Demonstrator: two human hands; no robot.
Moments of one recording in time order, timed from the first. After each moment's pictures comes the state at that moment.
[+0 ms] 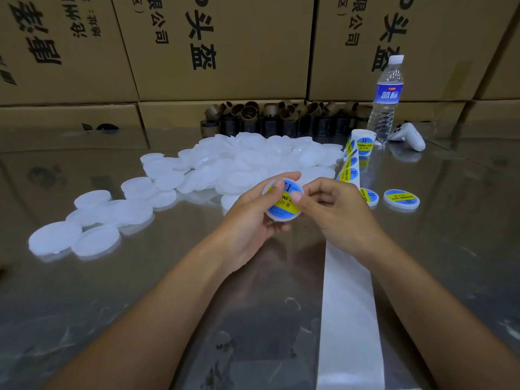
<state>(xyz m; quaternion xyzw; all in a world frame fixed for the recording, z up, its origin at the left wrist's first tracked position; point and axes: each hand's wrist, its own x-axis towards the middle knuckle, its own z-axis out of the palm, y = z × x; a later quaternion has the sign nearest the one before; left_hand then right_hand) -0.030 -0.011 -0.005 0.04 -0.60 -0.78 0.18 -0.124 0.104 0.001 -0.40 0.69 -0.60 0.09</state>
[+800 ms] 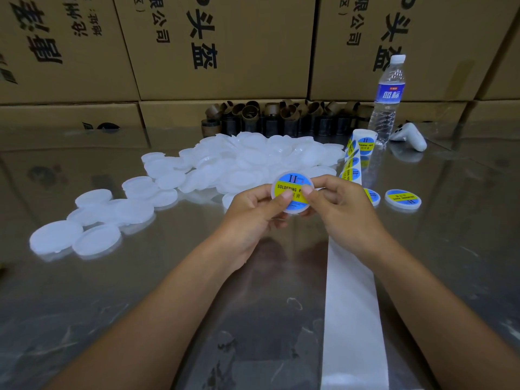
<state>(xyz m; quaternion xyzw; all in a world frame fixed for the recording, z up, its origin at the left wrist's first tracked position) -0.033 -0.013 -0.011 0.10 -0.64 -0.73 0.22 -0.122 0.104 0.003 -0.38 0.70 -0.60 0.09</state>
